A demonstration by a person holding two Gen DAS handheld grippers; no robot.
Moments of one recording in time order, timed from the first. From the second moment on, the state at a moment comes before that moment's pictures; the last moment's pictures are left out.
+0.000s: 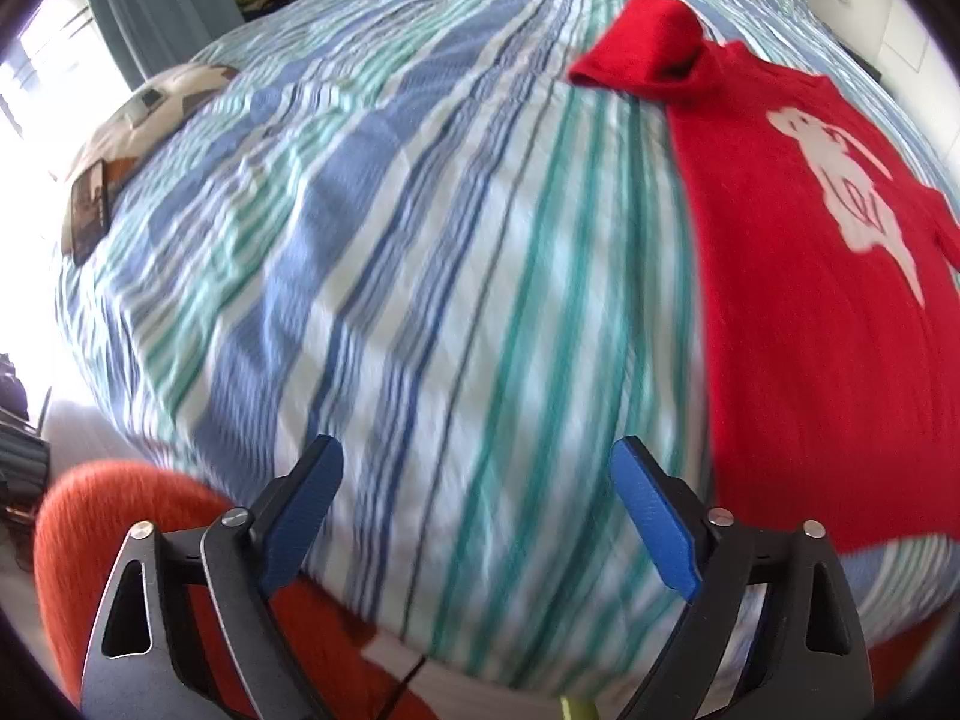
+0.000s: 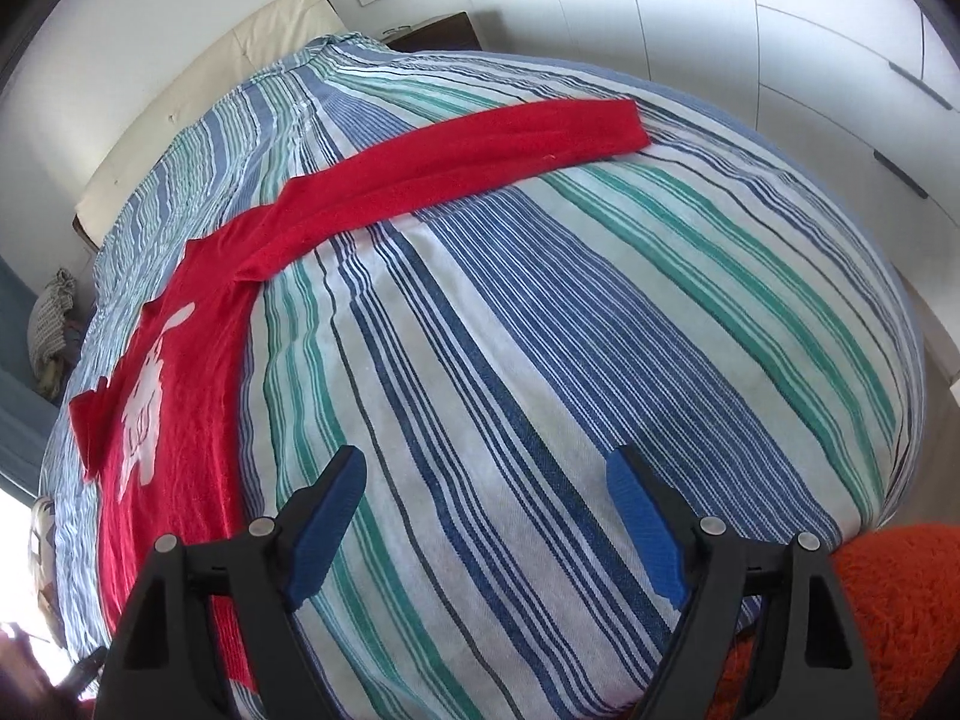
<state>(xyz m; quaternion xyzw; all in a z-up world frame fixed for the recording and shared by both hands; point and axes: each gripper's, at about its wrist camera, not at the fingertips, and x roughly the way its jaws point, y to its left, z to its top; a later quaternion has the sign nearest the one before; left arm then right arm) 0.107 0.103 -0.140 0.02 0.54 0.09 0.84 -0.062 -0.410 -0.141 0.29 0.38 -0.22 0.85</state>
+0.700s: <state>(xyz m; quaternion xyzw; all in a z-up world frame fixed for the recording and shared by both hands) 0.149 0.114 -0.101 -0.04 0.51 0.03 0.86 -0.058 -0.406 -0.150 0.28 0.40 -0.21 0.84</state>
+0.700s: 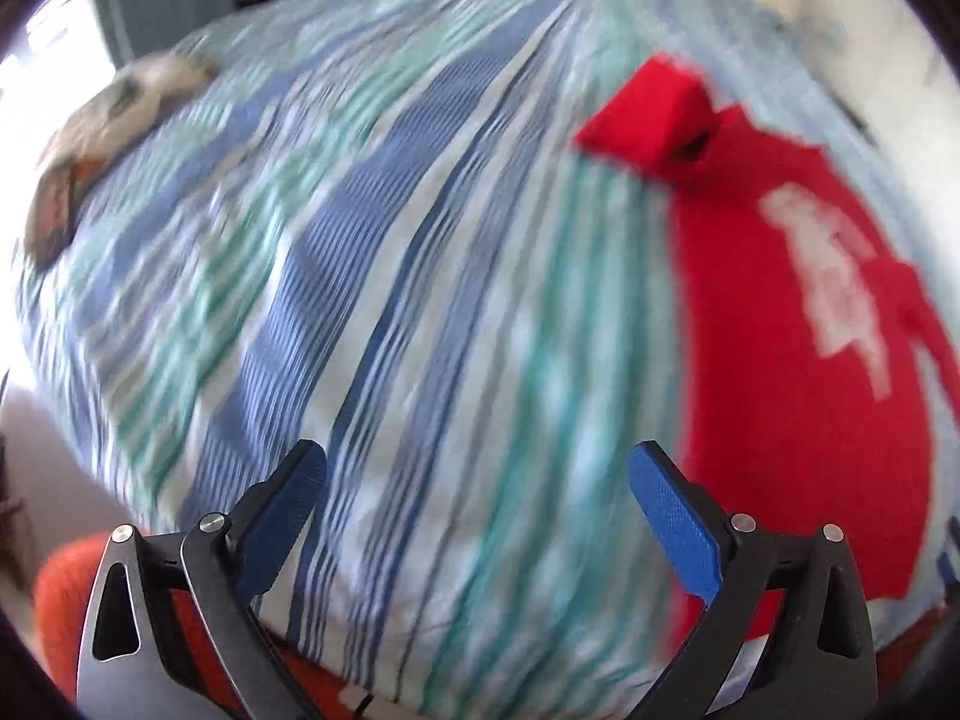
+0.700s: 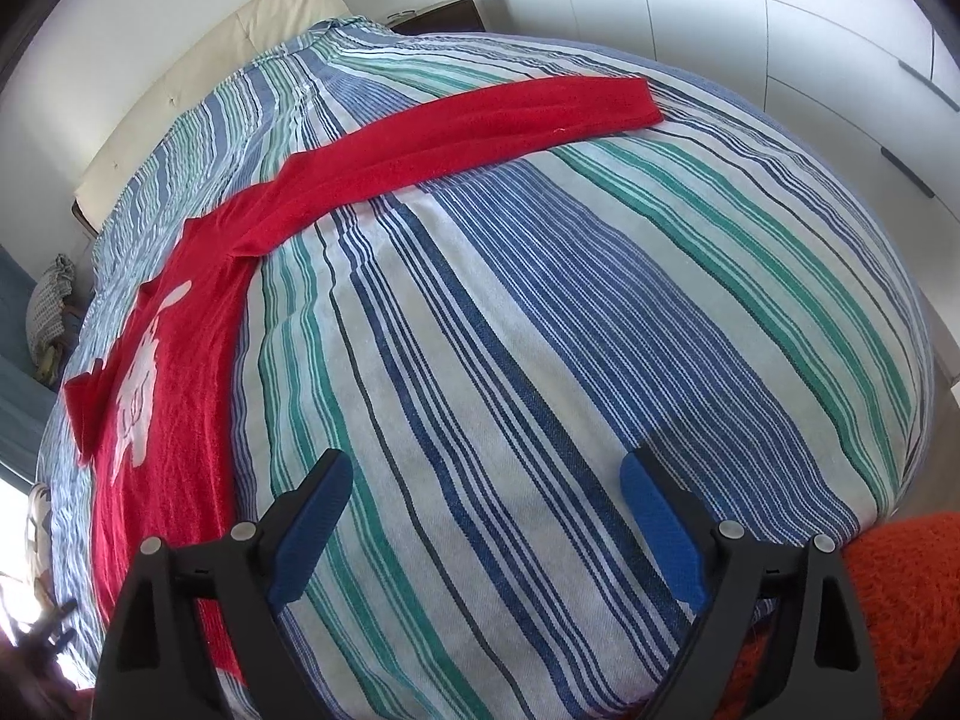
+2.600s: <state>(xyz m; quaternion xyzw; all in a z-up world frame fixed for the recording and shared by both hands) 0.276 0.341 -0.140 -0.38 0.44 0.15 0.80 -0.036 -0.384 -0.166 0.21 0.44 -0.23 0.84</state>
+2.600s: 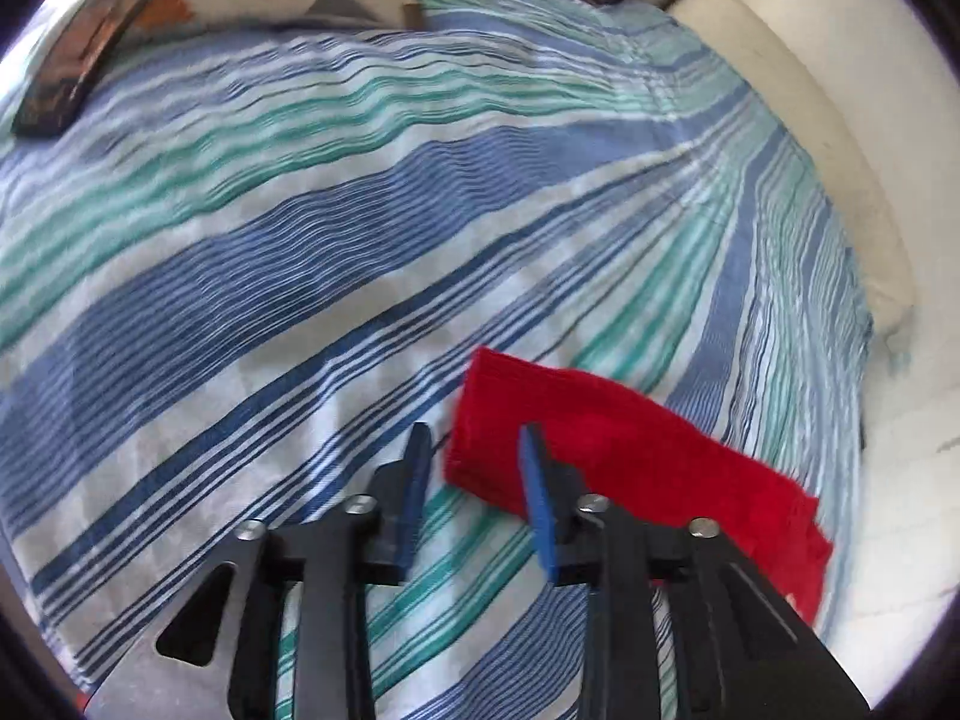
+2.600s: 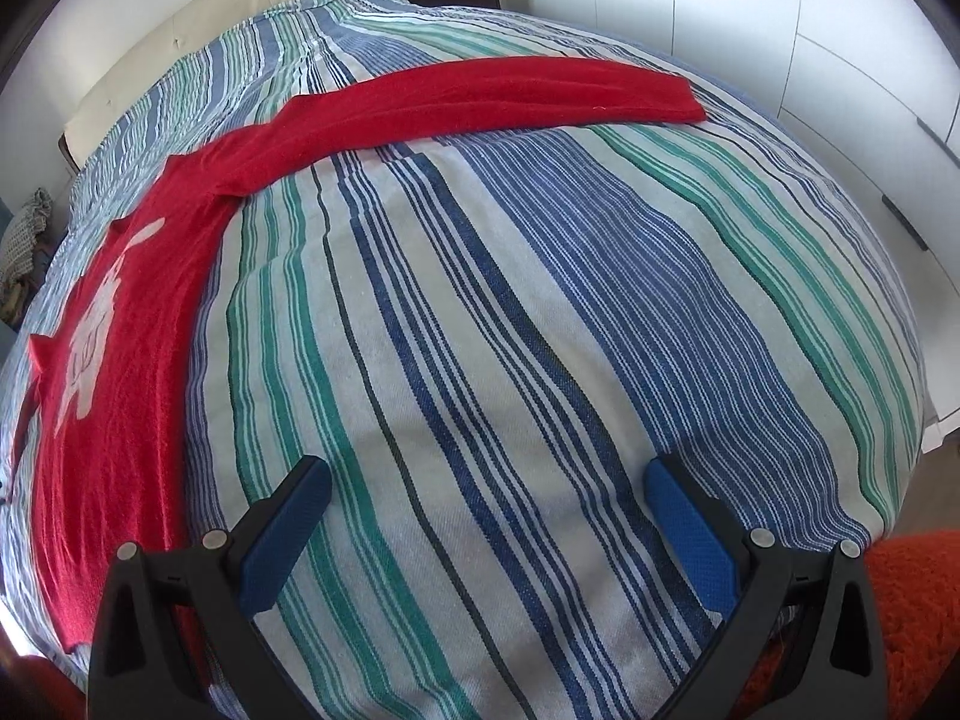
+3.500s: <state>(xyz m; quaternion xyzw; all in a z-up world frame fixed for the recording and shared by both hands) 0.297 0.330 -0.148 -0.23 0.49 0.21 0.81 -0.030 -0.377 -0.169 0.17 0.45 -0.24 0.85</state>
